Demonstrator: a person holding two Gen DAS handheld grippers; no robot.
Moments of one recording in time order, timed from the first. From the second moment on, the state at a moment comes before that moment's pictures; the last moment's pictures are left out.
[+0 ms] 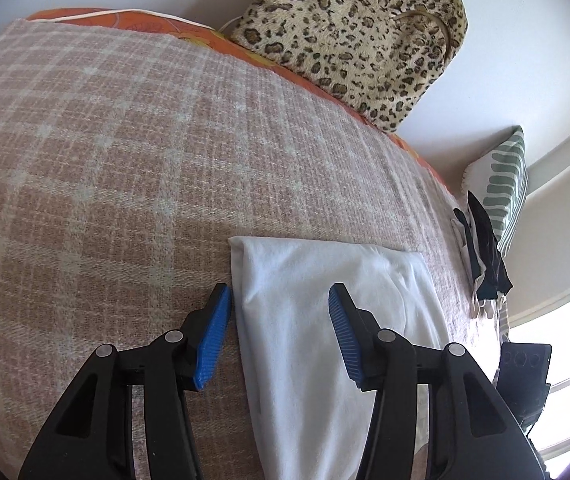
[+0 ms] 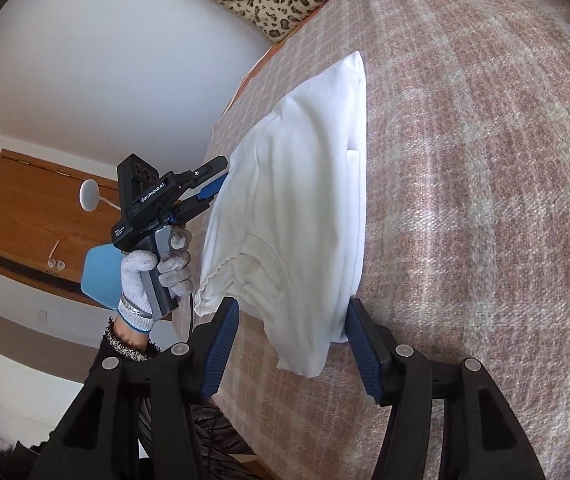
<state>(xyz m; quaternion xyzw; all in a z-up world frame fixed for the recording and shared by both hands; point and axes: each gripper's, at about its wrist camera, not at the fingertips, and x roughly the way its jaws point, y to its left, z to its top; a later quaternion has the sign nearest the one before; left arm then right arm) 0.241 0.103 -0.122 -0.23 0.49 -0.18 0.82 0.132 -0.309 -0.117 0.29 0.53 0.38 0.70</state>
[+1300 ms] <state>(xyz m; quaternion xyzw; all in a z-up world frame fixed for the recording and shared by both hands) 0.266 0.088 -0.130 -0.26 0.48 -0.19 0.82 0.120 -0.284 -0.101 0.26 0.51 0.38 0.72</state>
